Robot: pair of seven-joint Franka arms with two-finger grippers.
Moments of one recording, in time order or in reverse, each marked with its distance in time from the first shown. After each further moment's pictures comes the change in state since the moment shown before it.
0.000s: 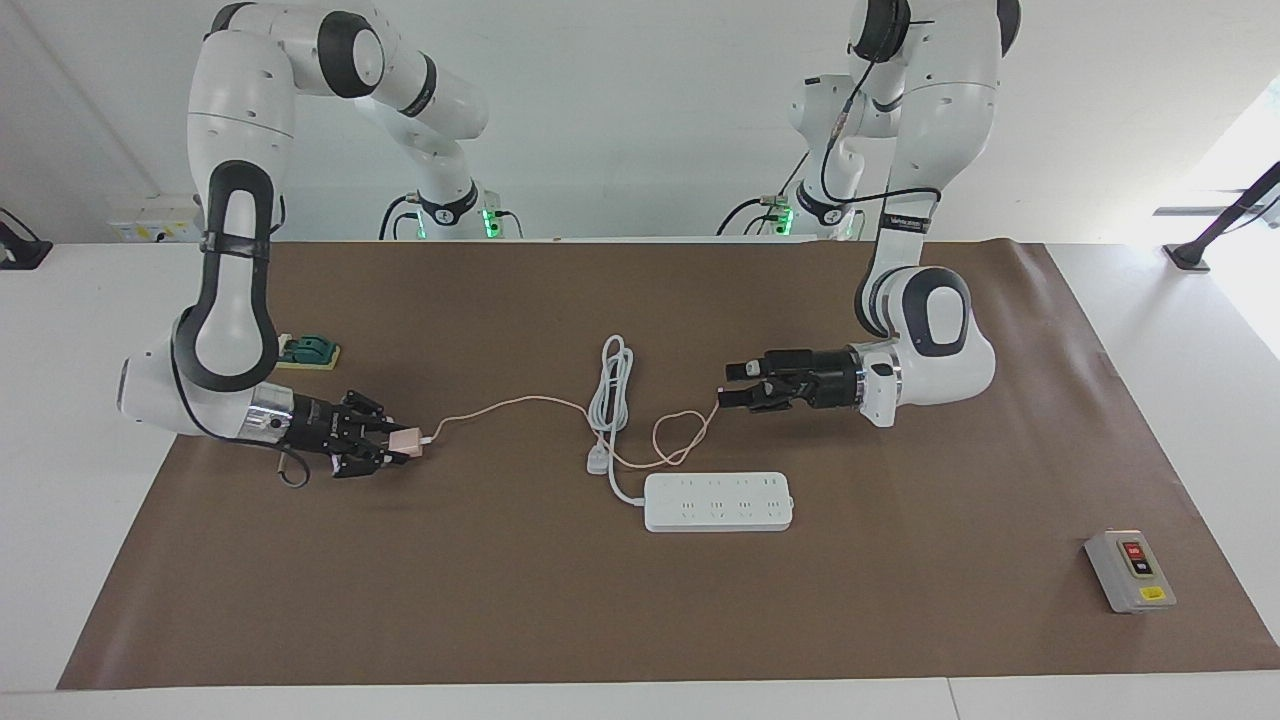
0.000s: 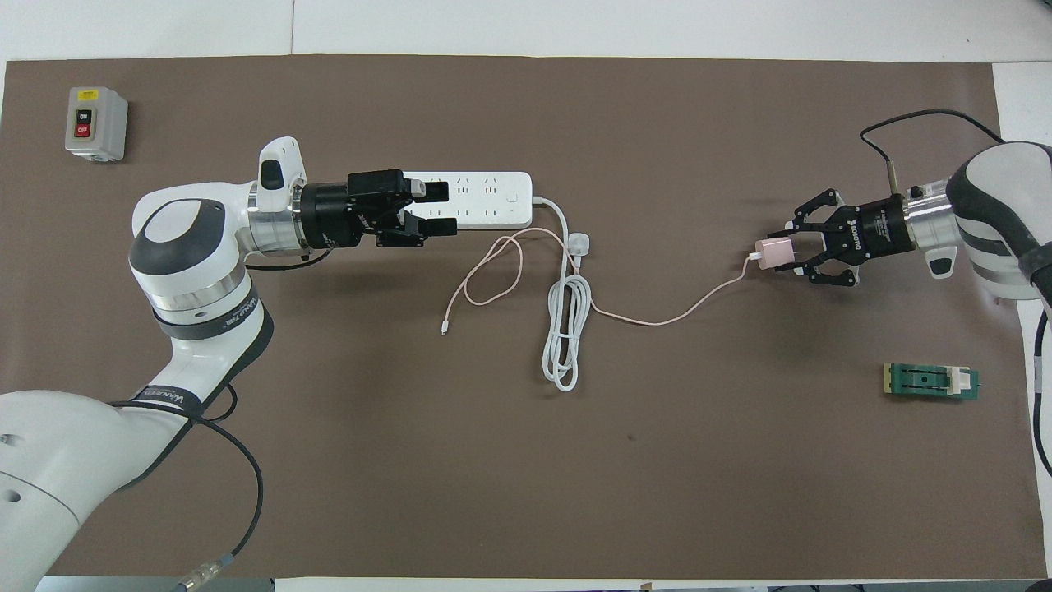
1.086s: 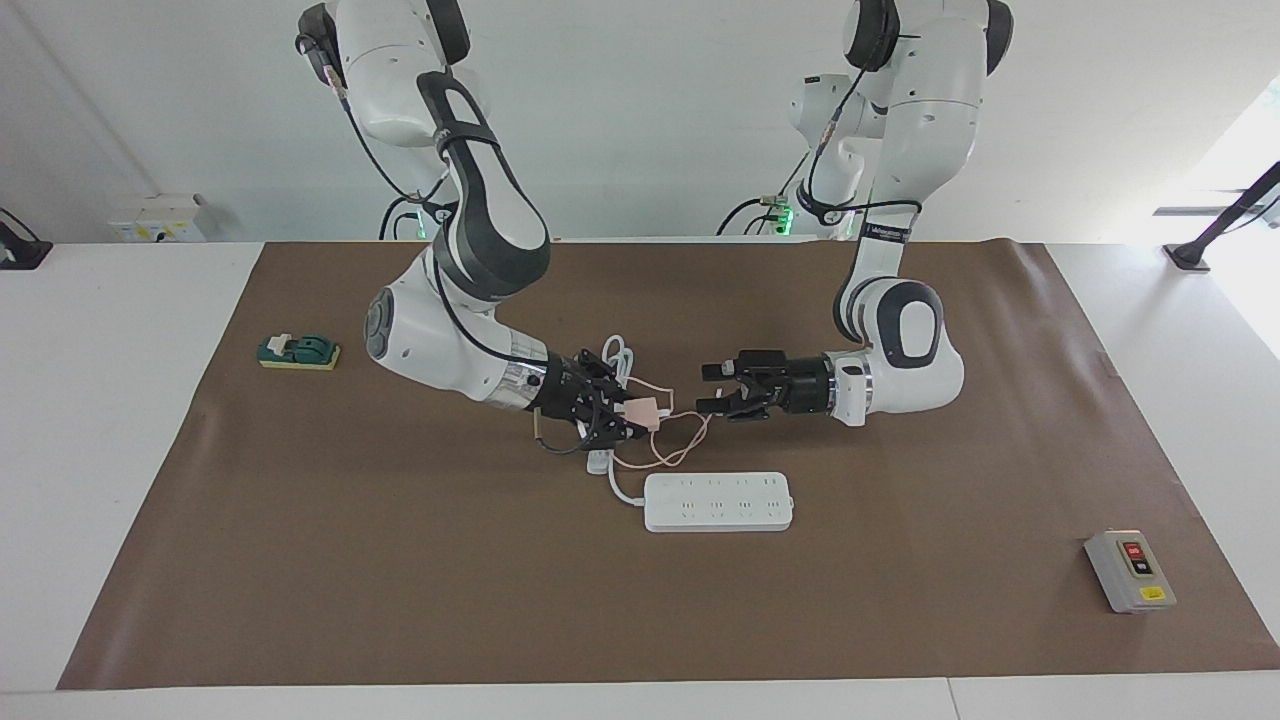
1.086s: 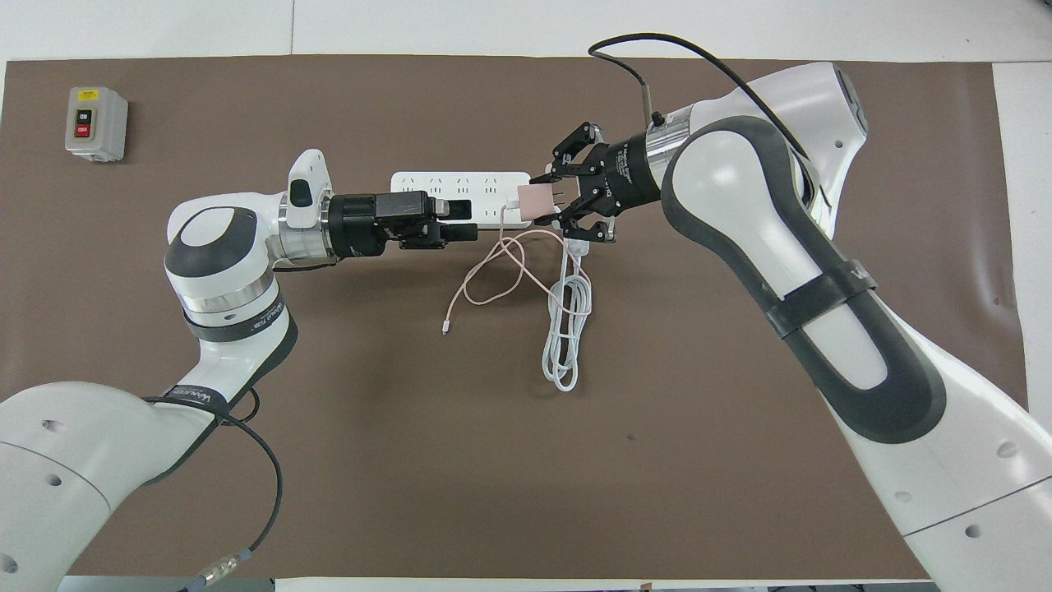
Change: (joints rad) left arm -0.028 0.034 0.000 -0.001 -0.024 0.001 0.174; right arm 0.467 -0.033 0.094 0.195 0.100 0.270 0.536
